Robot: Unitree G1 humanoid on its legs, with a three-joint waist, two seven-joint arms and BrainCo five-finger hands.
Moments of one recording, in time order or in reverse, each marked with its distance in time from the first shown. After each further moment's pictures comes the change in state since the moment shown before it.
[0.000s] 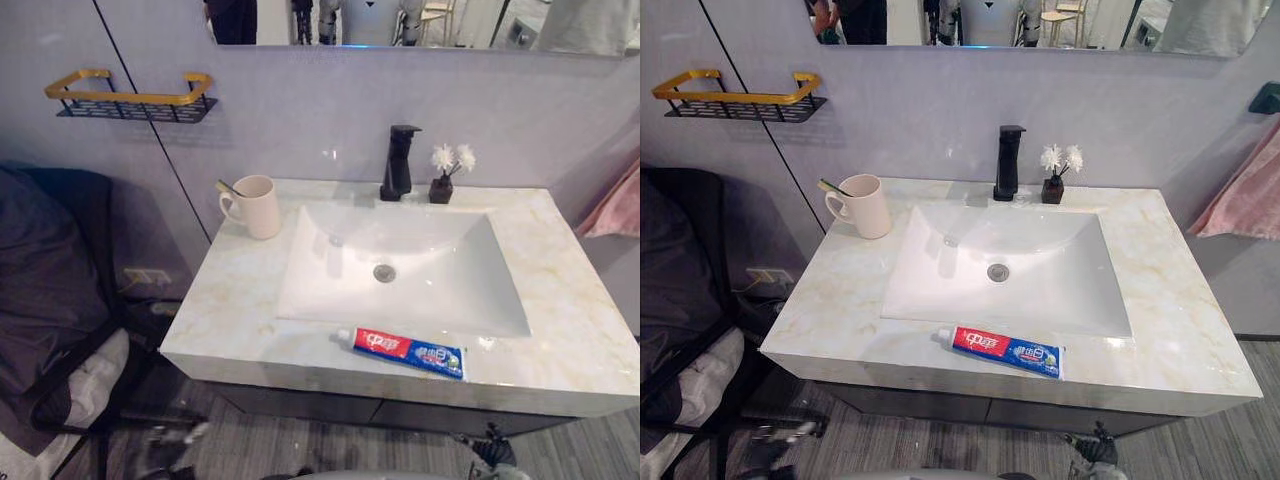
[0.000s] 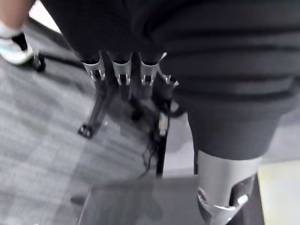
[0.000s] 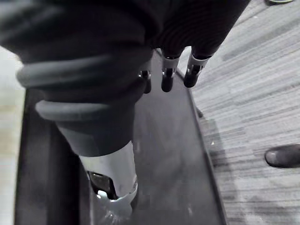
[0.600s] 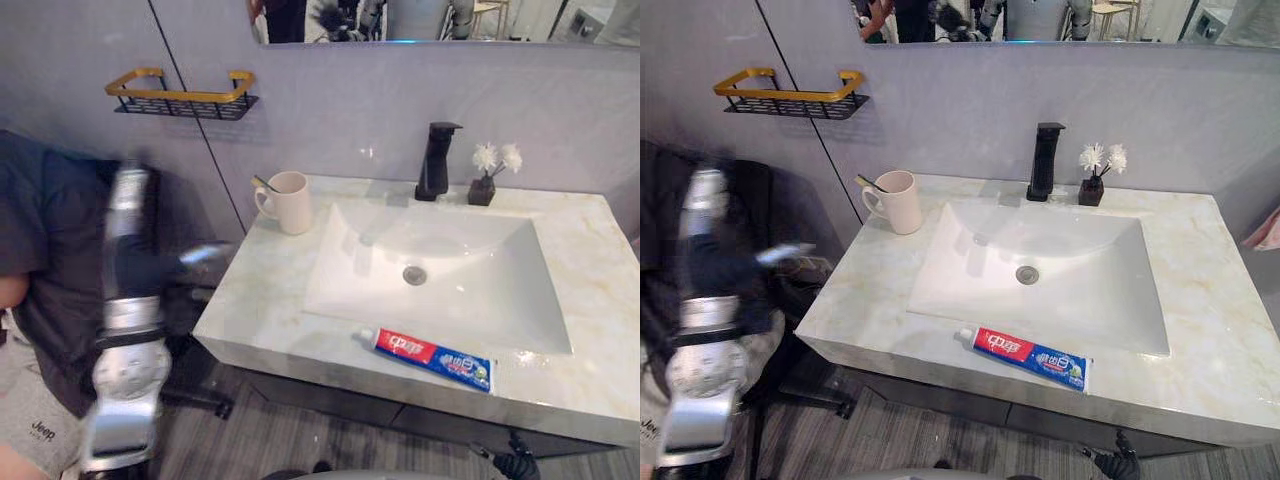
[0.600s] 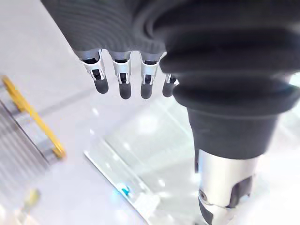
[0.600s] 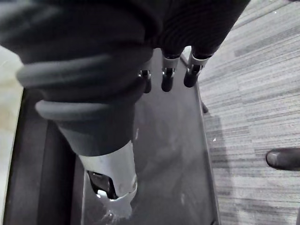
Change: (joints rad) left arm -0.178 0.101 -0.581 -1.136 0.329 -0.101 0.021; right arm 0.078 -0.022 0.069 -0.075 0.000 -0.016 0.038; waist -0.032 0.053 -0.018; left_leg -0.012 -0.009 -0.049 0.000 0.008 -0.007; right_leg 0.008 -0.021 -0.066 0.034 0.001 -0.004
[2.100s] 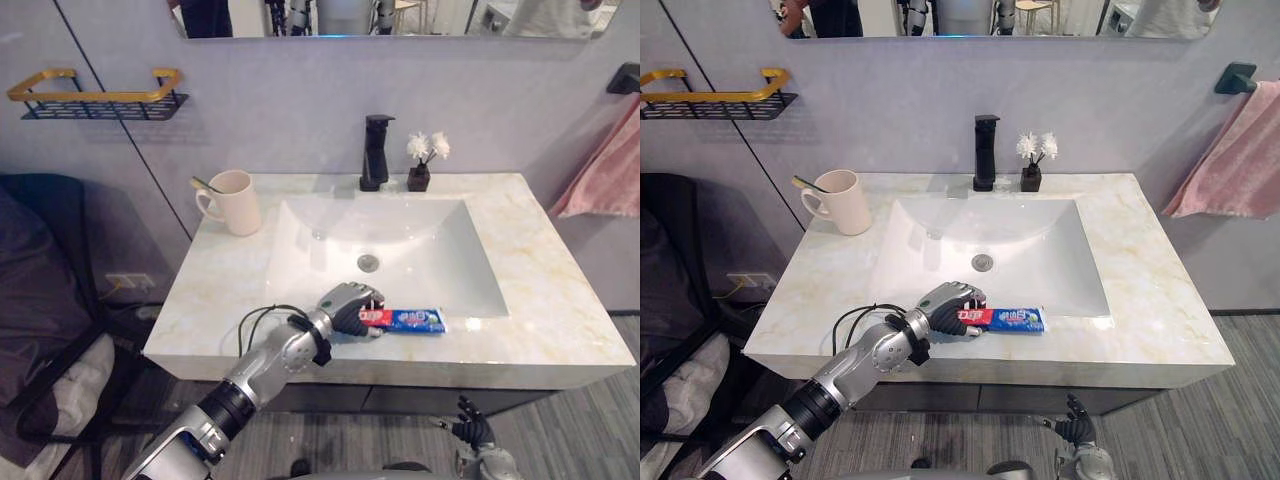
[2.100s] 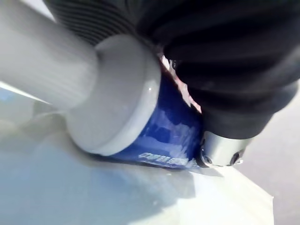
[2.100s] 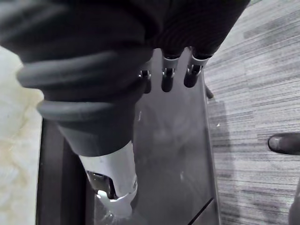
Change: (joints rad) left arm -0.369 -0.132 -0.543 0.728 0.290 0.042 -0.165; right arm -0.094 0.020 0.141 0.020 -0.002 0.002 0.026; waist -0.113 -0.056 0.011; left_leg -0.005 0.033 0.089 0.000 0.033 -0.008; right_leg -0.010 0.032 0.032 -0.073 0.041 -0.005
